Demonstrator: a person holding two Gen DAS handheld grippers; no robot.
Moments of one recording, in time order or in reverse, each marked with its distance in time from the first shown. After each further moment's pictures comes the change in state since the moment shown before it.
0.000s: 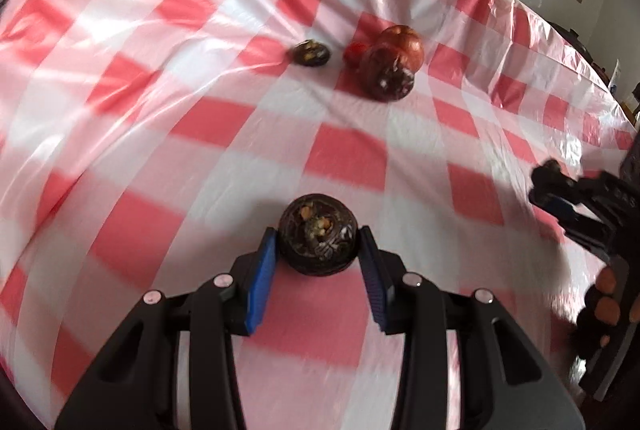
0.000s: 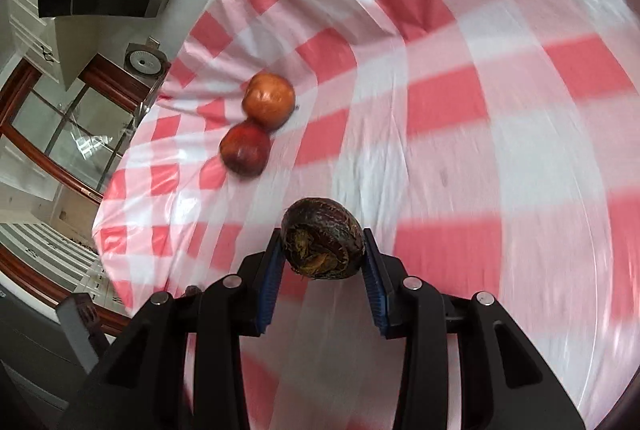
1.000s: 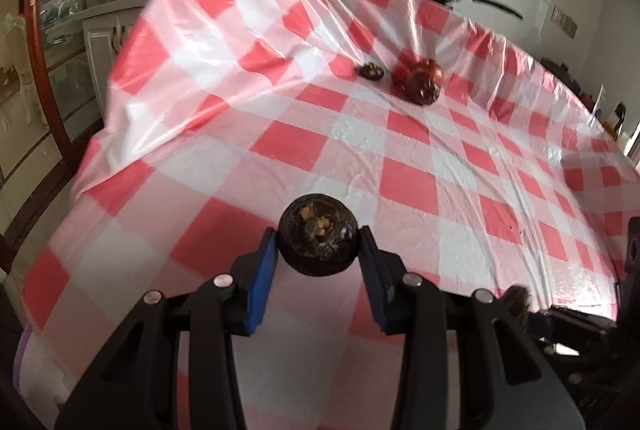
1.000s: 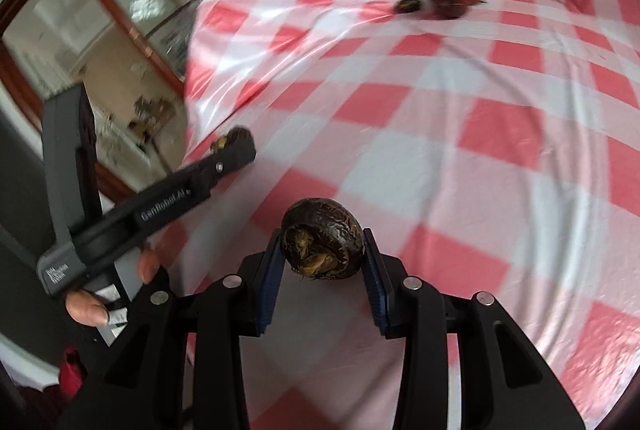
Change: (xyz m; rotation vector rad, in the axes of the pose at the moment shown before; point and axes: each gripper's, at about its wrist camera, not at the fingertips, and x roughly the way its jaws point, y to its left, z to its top) left arm -0.103 0.088 -0.091 -0.076 -0.142 -0.009; right arm -0.006 0.159 -0.208 -0.453 0.197 0.019
